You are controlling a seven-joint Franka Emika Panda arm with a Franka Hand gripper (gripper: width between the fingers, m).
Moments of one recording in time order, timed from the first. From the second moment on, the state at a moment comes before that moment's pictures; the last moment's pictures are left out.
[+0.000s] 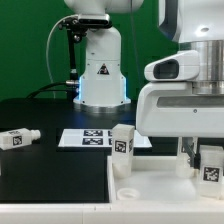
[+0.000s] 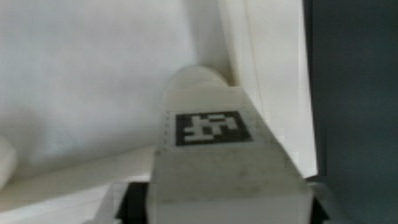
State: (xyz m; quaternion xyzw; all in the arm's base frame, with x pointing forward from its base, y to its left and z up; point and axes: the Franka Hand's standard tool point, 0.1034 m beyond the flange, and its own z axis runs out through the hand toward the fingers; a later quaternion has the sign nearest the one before) arm 0.646 0.110 0.072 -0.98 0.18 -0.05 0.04
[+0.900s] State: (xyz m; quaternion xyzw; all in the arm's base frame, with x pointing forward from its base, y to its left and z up) arm 0.646 0.103 0.070 -0.92 0.38 -0.06 0.04
